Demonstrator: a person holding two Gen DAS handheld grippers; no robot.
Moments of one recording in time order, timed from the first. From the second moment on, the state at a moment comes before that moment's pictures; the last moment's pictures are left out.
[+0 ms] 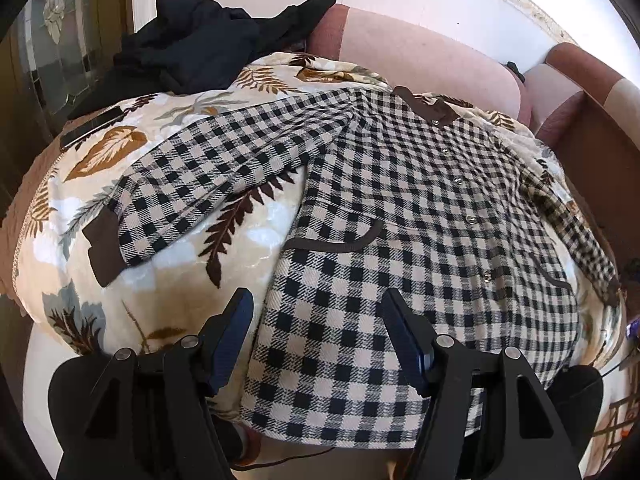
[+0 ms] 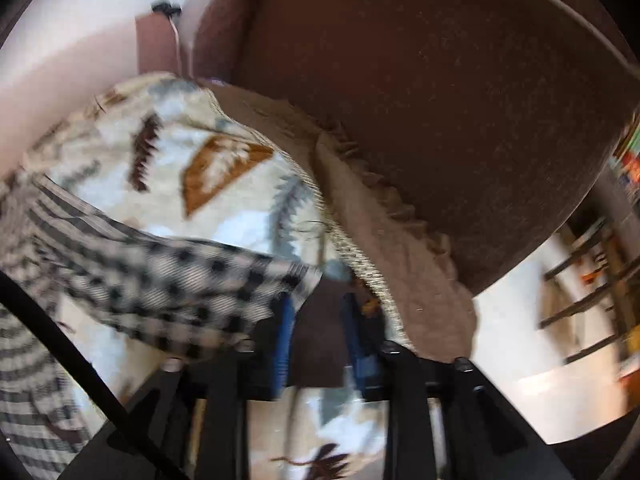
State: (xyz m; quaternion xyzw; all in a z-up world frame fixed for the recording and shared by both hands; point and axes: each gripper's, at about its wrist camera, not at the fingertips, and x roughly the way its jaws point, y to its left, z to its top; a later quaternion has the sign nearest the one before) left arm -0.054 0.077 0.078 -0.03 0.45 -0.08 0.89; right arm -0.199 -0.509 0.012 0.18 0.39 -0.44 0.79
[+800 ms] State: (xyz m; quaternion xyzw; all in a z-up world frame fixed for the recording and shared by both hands) left arm 0.048 0.017 0.009 0.04 0.45 -0.12 0.88; right arm -0.165 -0.380 0.041 0.15 0.36 -0.33 0.86
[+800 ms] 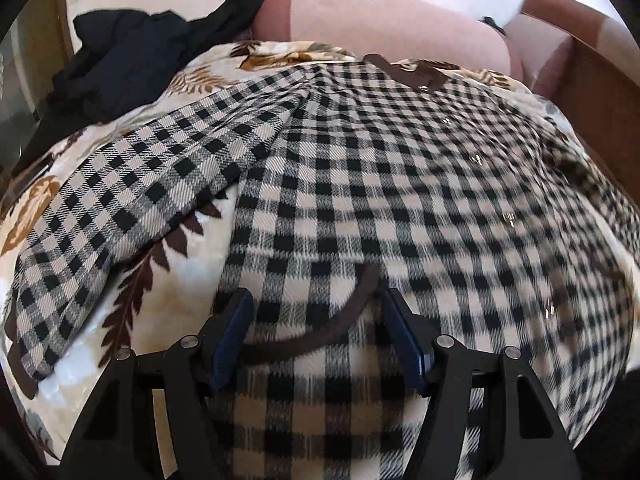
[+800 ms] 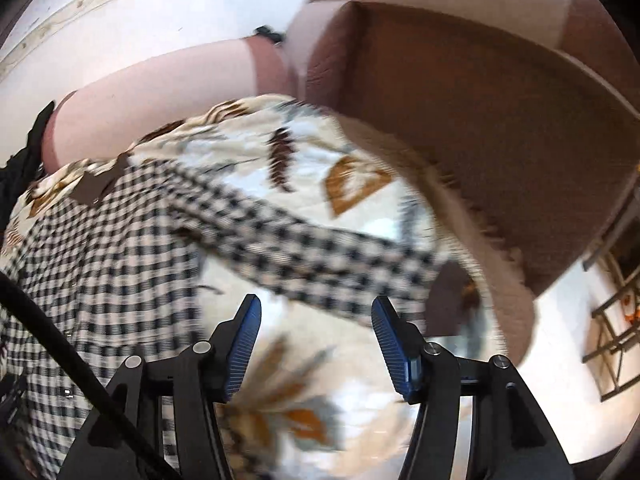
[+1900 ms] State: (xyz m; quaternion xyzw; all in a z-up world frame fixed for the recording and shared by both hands) left arm 0.104 -0.020 -0.009 0.08 0.45 -0.10 0.88; right arm -0.149 -0.435 -0.044 0.34 0.38 -0.28 0.81
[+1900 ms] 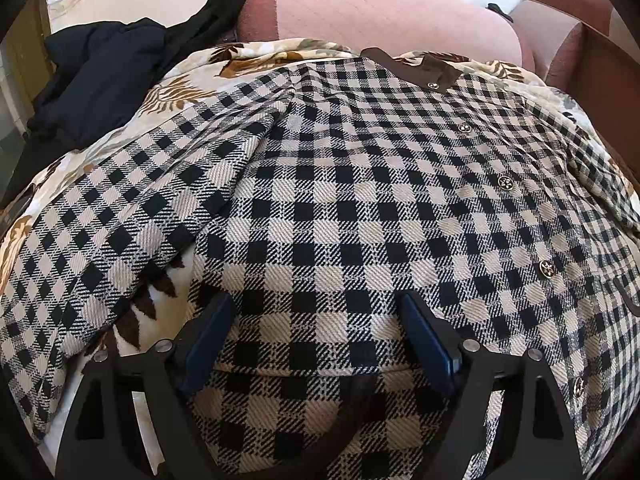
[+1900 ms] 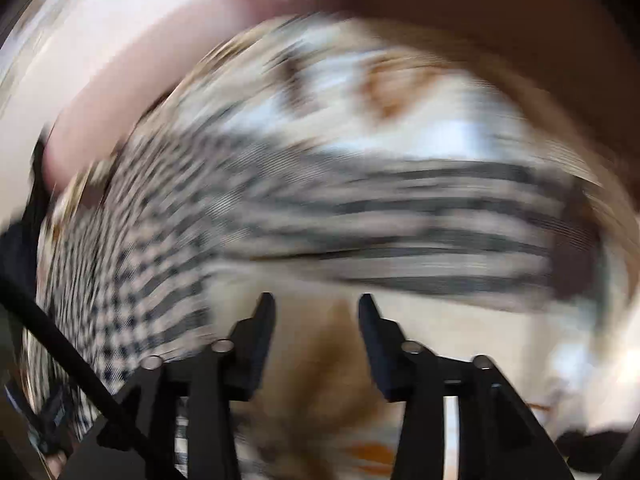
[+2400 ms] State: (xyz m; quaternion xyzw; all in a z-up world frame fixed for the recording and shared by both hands) left arm 0.105 -0.022 -0.012 0.08 0.45 -0.09 0.89; right arm -0.252 -0.504 -0.084 0.49 0.26 -0.37 0.74
